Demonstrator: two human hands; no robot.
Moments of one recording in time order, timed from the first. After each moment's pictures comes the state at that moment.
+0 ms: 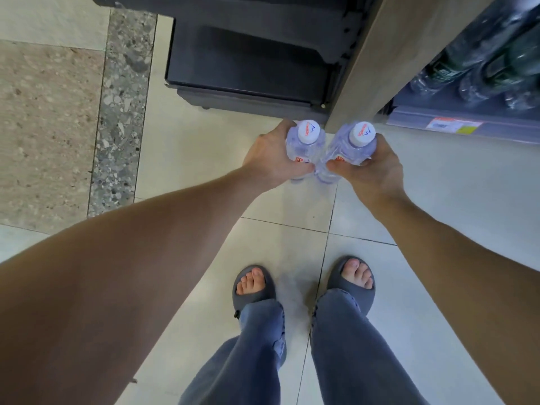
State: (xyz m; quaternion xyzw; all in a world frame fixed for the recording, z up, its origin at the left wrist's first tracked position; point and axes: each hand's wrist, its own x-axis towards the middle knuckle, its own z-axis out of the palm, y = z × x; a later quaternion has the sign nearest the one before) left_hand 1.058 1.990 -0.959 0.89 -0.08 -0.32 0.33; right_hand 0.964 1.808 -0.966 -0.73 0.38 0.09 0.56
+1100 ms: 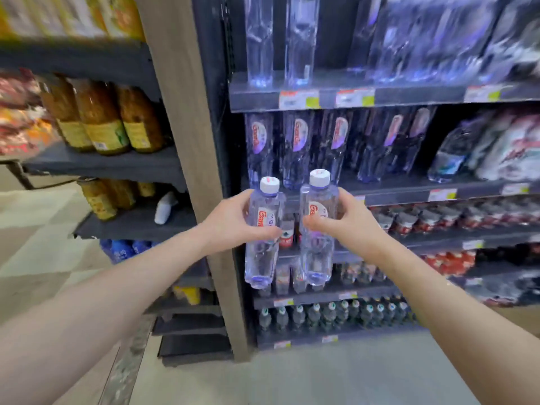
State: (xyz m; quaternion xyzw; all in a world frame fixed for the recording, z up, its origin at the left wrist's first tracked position) left_hand 0.920 1.839 -0.035 0.81 -0.40 -0.13 0.41; right_hand 0.761 1.633 -0.027 -0.82 0.16 -0.16 0.52
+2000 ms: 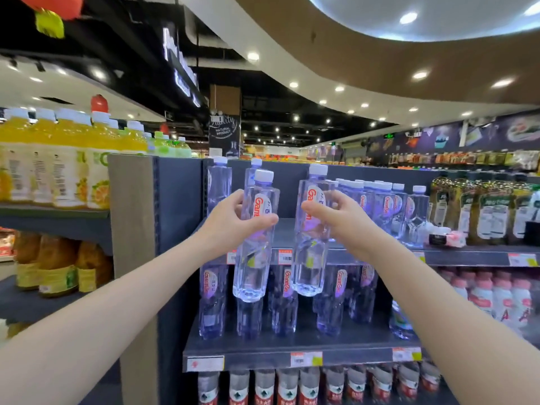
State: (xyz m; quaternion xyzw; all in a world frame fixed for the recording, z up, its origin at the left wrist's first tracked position) left_hand 0.941 1.683 0.199 0.74 -0.41 0.06 0.53; right_hand 0.797 1.474 0.224 -0.80 0.05 -0.28 0.53
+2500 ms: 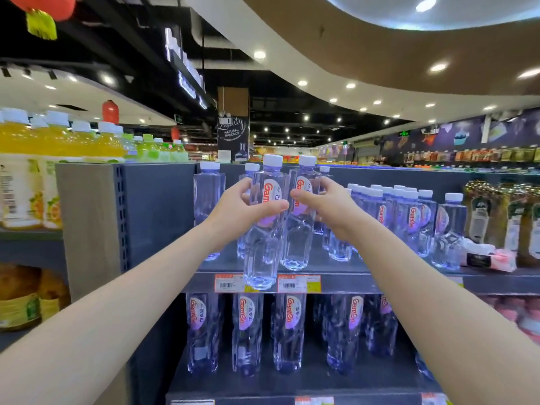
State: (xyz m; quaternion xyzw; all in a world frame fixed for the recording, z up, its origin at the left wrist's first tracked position) left_hand 1.002 1.606 0.238 0.71 -0.38 0.01 0.59; right_hand 0.935 1.400 0.252 -0.78 0.05 -0.29 0.55
